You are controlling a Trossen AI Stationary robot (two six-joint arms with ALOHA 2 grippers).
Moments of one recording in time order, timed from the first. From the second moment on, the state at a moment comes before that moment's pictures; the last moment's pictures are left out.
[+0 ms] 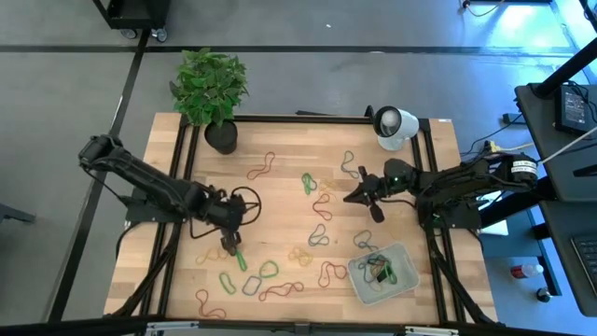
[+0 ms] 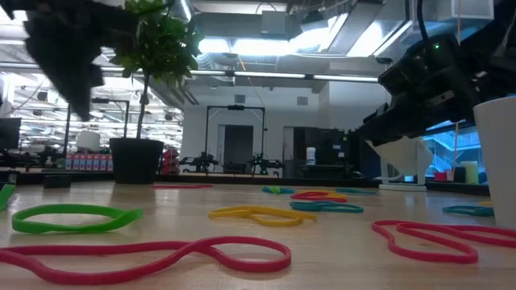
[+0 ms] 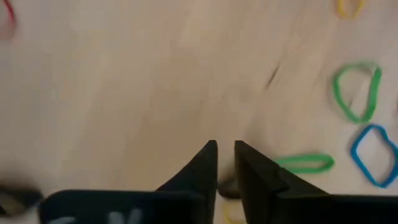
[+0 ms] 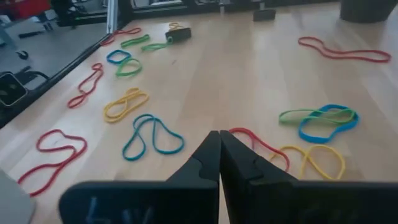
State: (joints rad) left arm -0.39 1.23 0.81 -0.80 -0.14 -0.85; right arm -0.26 1.28 0.16 0.78 -0.48 -0.03
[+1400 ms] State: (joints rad) left arm -0.77 1.49 0.75 -0.84 -0.01 -1.55; right arm -0.26 1.28 0.16 0.76 -0.52 0.00
